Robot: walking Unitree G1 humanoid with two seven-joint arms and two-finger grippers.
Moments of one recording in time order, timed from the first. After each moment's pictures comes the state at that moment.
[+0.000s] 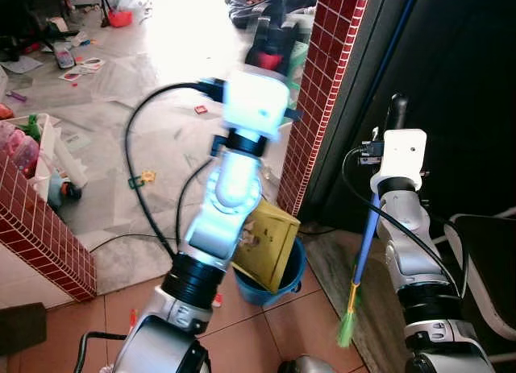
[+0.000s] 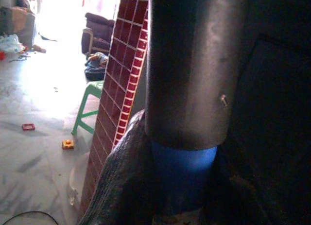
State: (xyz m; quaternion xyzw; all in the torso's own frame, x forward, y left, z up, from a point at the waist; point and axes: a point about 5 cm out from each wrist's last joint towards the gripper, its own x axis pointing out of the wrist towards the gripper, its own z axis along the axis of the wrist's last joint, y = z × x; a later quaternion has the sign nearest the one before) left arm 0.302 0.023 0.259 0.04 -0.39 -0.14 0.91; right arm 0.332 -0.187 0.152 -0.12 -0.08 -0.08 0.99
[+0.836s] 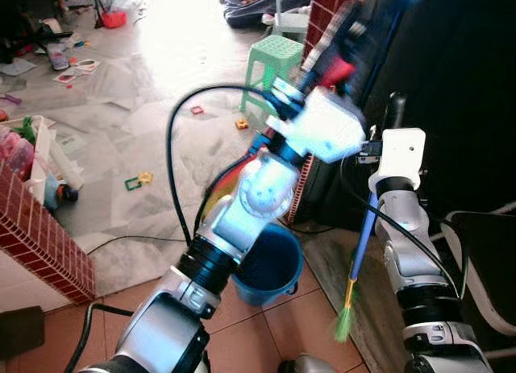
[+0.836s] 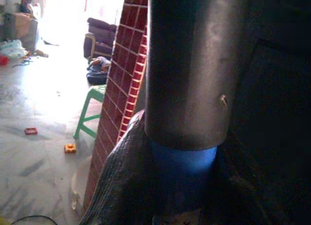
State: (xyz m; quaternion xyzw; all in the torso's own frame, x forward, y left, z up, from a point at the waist) left arm 0.286 -0.024 0.259 0.13 -0.49 -0.23 0.83; right arm 0.331 -0.183 0.155 -0.12 -0.09 -0.07 0.99
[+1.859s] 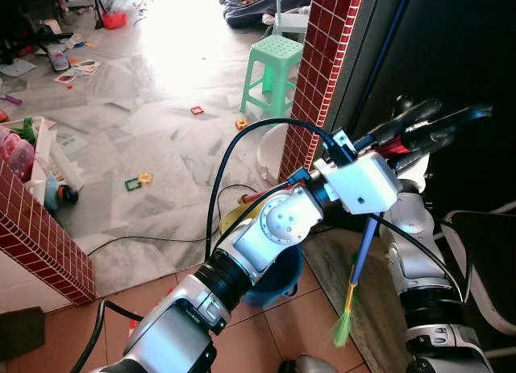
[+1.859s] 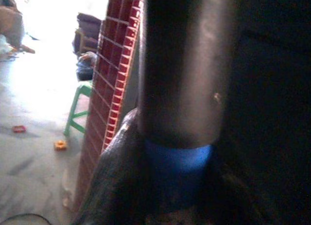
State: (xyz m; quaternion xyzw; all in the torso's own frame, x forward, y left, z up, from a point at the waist) left arm 0.275 -0.057 0.223 0.12 -0.40 -0.42 0.80; right arm 0.329 -0.189 0.152 -0.11 -0.09 -0.08 0.99
